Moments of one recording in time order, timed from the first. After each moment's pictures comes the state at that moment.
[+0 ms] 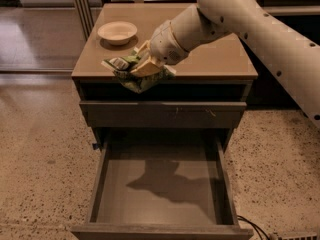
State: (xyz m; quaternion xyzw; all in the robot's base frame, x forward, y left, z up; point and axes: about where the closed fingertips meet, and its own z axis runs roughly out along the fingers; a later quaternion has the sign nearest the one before) arm 0.617 0.051 0.893 -0.70 0.58 0.21 0.37
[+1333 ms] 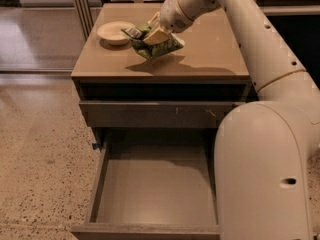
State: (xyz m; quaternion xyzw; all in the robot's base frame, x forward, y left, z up) arm 0.754 0.016 0.910 -0.68 0.60 0.16 0.38
